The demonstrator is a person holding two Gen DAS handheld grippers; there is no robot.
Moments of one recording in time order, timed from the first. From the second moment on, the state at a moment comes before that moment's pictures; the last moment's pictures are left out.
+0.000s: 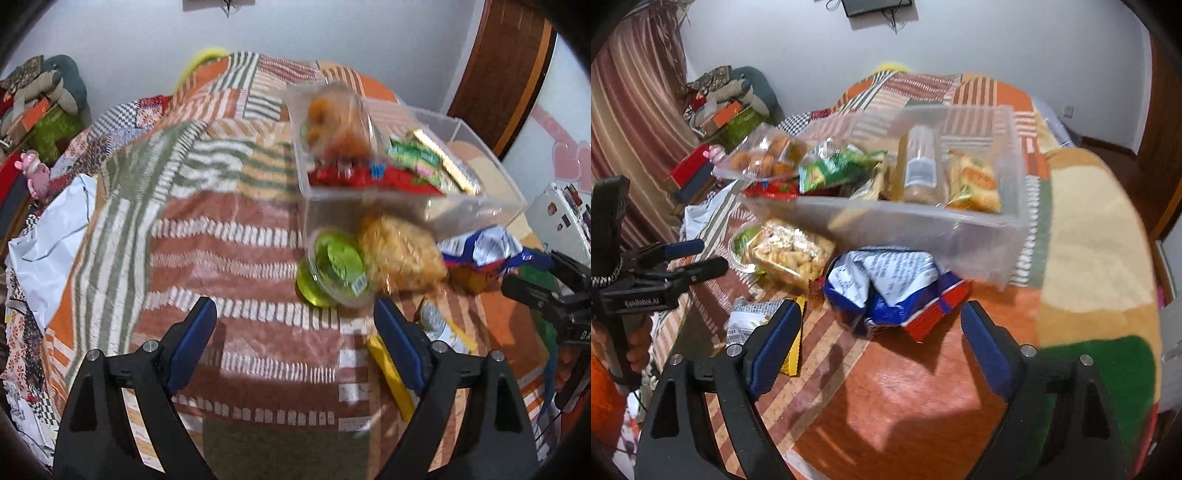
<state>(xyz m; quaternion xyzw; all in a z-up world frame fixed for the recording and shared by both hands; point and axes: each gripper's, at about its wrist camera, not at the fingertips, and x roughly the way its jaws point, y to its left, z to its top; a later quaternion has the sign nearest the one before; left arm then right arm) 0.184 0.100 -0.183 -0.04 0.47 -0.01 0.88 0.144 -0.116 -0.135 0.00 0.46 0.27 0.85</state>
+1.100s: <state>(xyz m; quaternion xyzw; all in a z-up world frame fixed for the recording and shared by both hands) 0.206 0.076 -0.204 -0.03 0.47 -0.02 0.88 0.143 -0.119 -0.134 0.00 0.44 0.26 0.86</state>
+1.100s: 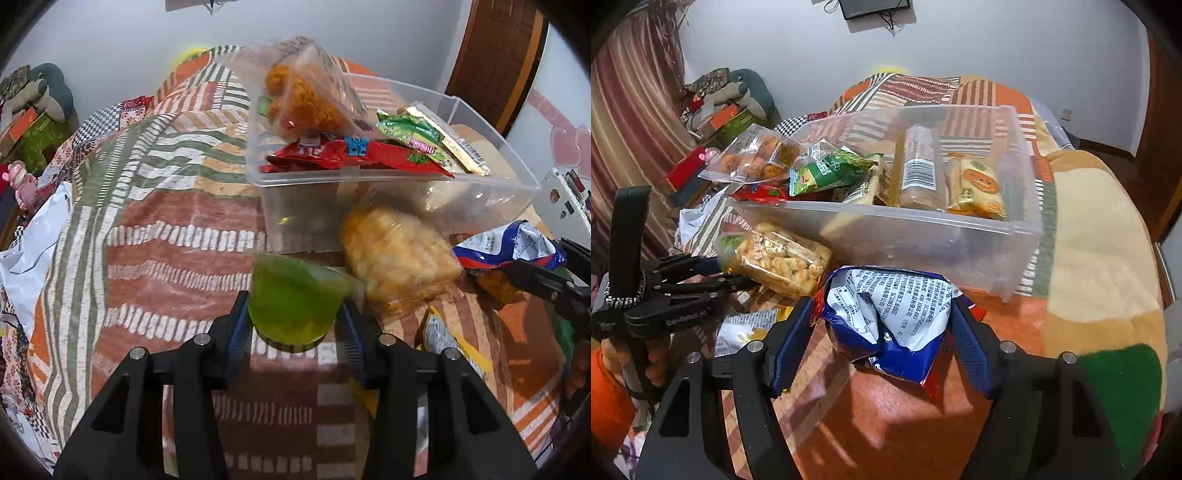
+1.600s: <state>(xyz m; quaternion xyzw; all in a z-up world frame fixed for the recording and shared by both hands) 0.175 0.074 -0.148 -0.03 0.43 -0.04 0.90 0.128 -0.146 -0.109 0.02 0.41 0.26 0.87</state>
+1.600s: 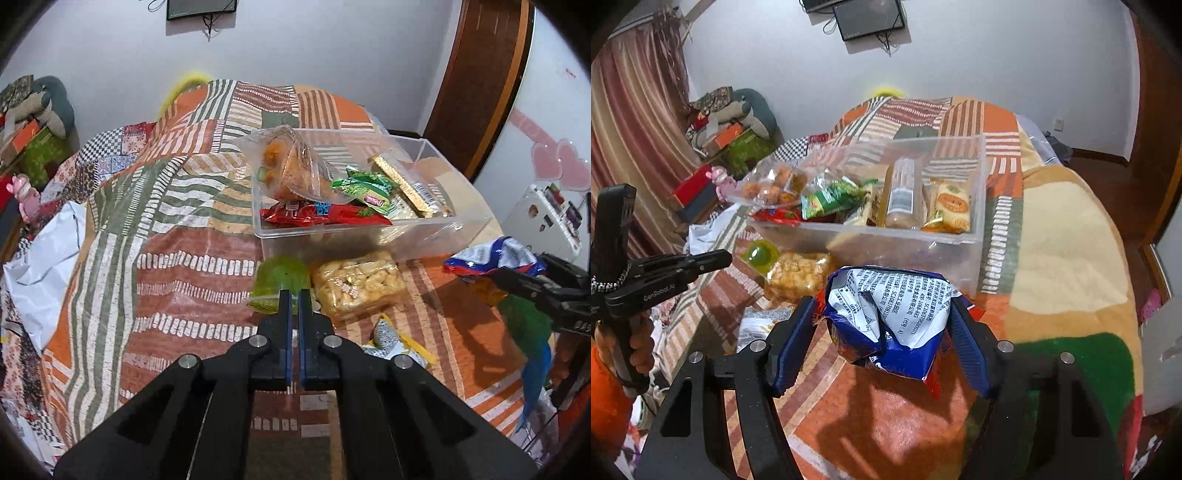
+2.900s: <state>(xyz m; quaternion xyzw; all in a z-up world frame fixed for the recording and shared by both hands) 0.175 0.071 -0.122 -0.04 0.38 -0.03 0.92 0.143 -0.165 -0.078 0.06 0.37 0.25 0.89</state>
